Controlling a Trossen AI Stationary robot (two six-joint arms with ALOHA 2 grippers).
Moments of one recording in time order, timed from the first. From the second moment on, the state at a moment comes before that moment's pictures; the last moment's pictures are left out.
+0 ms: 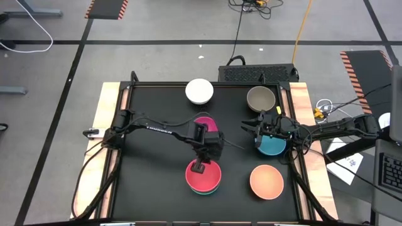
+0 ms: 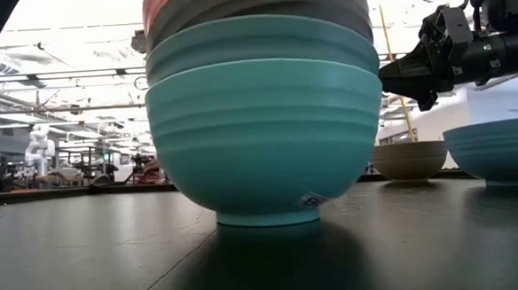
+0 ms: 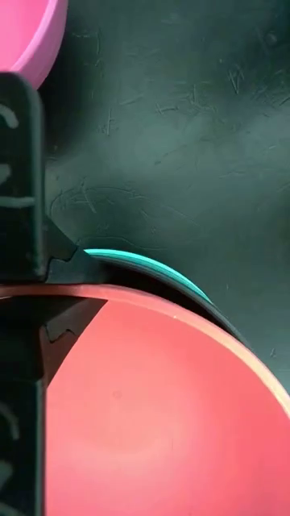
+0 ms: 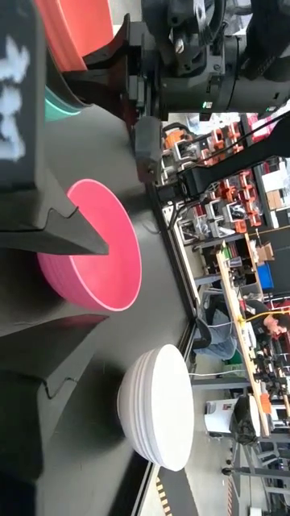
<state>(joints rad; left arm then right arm) -0.10 2.10 1.76 -0.86 0.29 0.20 -0.06 0.75 0.01 0.69 0.18 0.25</state>
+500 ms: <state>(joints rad) -0.13 2.10 1.75 -0.86 0.18 0.18 -0.06 0.75 0.02 0.69 0.18 0.25</state>
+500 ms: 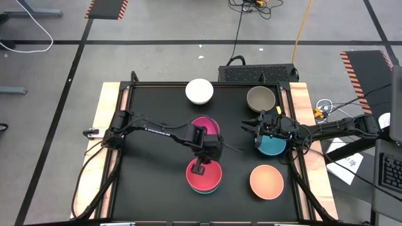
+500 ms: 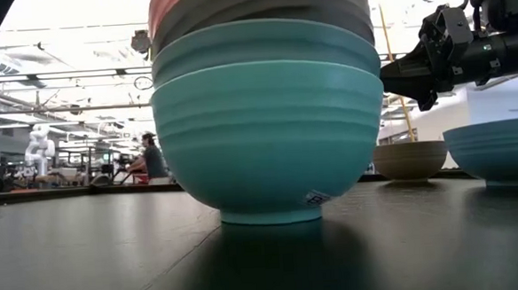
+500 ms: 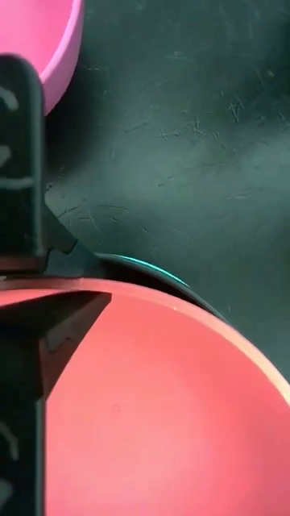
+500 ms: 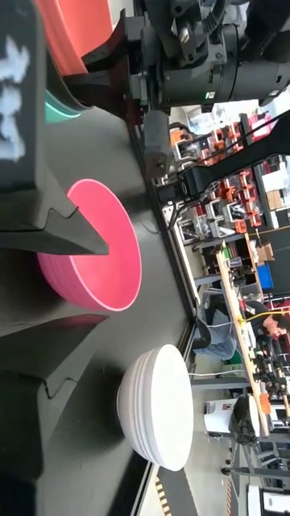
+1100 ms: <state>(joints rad) -0.18 2.04 1.84 -0.96 0.00 0.17 -0.06 0.75 0.02 0.68 0.18 0.25</state>
